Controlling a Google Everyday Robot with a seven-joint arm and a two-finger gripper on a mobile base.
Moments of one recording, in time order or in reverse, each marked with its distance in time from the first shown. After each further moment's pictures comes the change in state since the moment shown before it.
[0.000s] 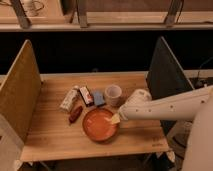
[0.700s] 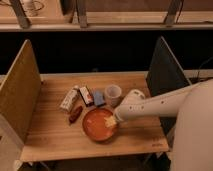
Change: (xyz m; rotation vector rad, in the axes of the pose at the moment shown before) arm 0.003 0.019 0.029 -0.056 0.052 -0.017
